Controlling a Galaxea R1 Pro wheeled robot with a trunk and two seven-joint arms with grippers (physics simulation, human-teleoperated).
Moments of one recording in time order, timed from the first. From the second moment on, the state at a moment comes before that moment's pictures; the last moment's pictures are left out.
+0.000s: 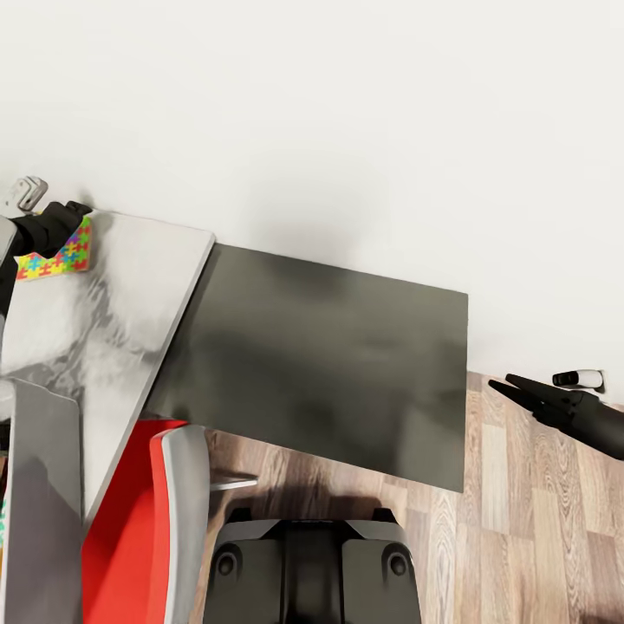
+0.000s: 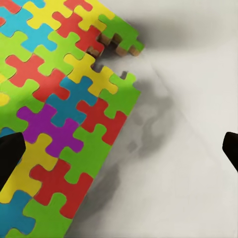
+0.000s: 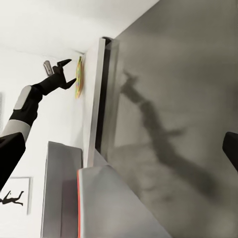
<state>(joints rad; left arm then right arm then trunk) -1.54 0.43 0.06 -0.60 0.85 0.51 0.25 -0.34 -0.50 -0.39 -1.62 -1.03 1.04 0.89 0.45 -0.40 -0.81</state>
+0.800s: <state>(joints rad) -1.58 0.41 0.06 -0.60 0.85 0.51 0.26 -0.34 -0.43 -0.38 -1.61 -1.03 1.04 0.89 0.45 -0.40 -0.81</state>
